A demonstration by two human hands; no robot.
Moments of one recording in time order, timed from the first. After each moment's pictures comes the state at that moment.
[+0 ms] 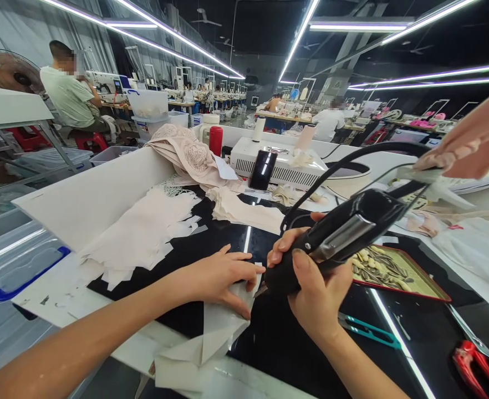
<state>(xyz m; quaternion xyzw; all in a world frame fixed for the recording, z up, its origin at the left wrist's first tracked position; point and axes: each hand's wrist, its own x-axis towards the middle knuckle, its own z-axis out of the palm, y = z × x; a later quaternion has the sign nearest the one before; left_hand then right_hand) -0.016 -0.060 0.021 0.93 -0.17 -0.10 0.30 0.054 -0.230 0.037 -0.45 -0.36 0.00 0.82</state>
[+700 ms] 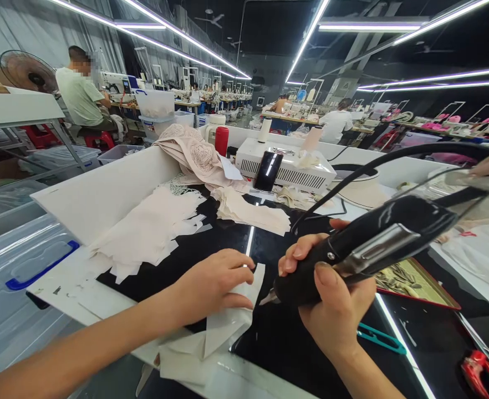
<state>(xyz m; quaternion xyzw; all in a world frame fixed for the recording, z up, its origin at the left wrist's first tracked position) -0.053 -0.069 0.011 0.96 -0.16 0.15 0.19 0.044 -0.238 0.046 -0.45 -0.34 0.00 0.83</state>
